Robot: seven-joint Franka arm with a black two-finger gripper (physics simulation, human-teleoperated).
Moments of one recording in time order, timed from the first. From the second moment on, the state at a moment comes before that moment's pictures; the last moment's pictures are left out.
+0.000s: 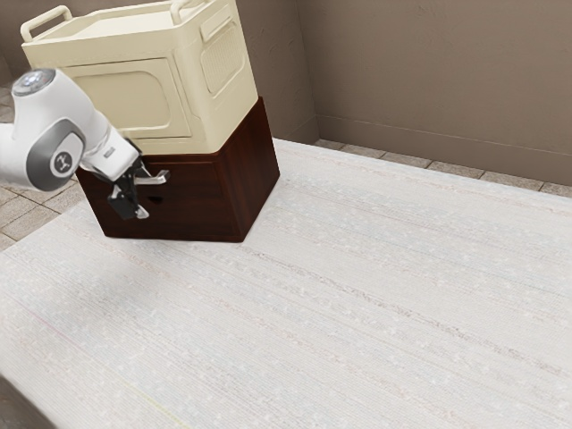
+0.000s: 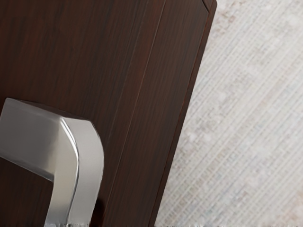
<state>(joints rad) -1.75 -0.48 2.07 -1.55 0.49 2.20 1.16</state>
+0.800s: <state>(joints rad) -1.59 -0.30 1.96 -1.71 0.46 2.16 1.16</state>
